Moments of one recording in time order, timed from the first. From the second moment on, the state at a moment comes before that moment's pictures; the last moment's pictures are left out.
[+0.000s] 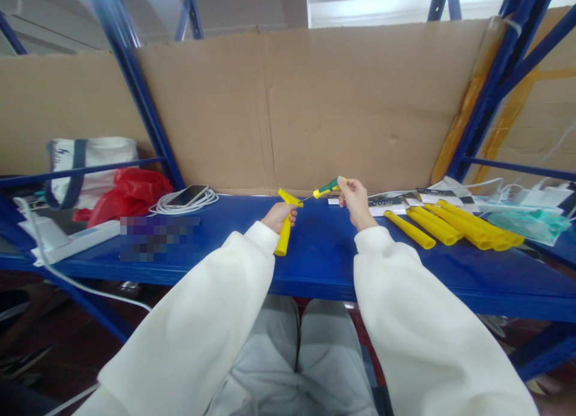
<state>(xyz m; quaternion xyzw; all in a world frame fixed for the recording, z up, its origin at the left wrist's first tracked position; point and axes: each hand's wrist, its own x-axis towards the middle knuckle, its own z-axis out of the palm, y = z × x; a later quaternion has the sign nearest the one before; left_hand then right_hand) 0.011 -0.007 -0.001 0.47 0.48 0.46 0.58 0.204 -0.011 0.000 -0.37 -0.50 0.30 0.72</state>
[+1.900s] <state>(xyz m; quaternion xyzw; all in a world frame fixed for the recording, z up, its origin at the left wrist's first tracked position) 0.011 -0.007 0.000 0.47 0.49 0.45 0.58 0.203 -0.014 0.000 -0.37 -0.53 0.26 0.72</state>
